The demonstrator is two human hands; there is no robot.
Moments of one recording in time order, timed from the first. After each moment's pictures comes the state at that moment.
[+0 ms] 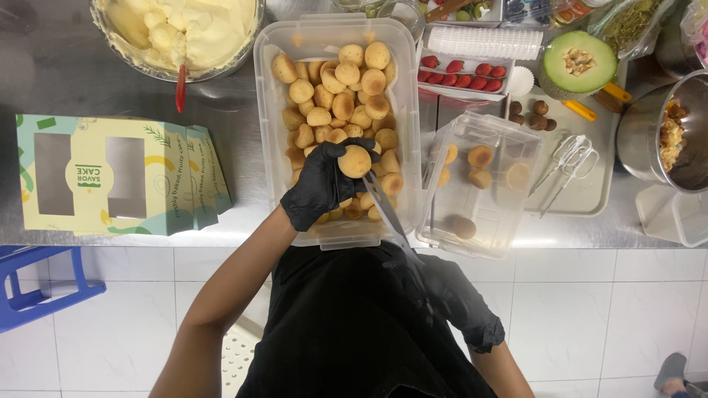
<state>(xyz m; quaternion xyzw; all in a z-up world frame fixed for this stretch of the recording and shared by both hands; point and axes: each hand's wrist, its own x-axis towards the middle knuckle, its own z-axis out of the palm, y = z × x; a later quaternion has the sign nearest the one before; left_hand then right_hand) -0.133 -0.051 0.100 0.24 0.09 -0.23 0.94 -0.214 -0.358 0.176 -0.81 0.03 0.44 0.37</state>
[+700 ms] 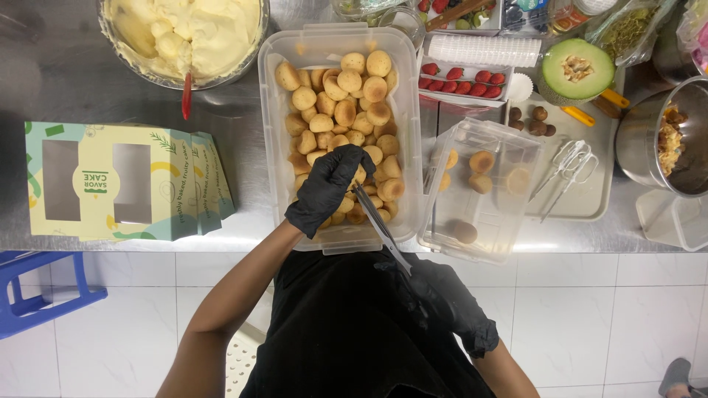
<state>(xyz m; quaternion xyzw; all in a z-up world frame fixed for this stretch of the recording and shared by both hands) -0.144 -0.056 0.137 0.57 0.03 -0.08 0.82 -0.229 -0.372 0.146 -0.75 -0.10 0.36 0.55</state>
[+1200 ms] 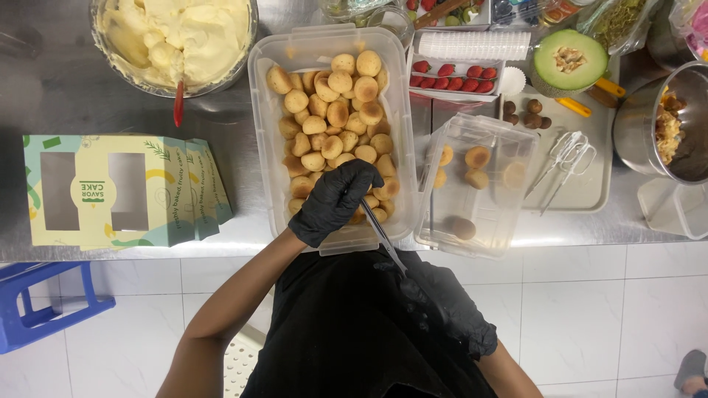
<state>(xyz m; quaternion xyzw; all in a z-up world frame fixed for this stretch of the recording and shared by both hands) -0.157 -0.071 0.142 0.69 -0.09 -0.01 0.71 -0.224 -0.345 0.198 -0.77 -0.07 0.42 0.47</state>
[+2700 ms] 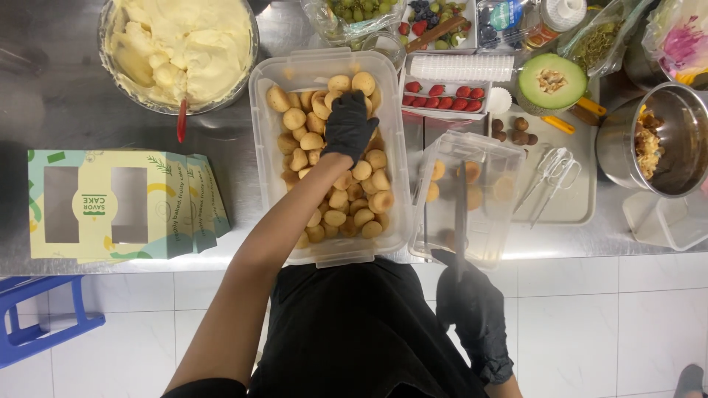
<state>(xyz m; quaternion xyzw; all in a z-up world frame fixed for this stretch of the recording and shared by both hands) 0.023 -0.093 0.007 0.95 -0.02 0.22 0.21 -0.245 -0.396 0.182 -0.83 0.11 0.14 0.53</state>
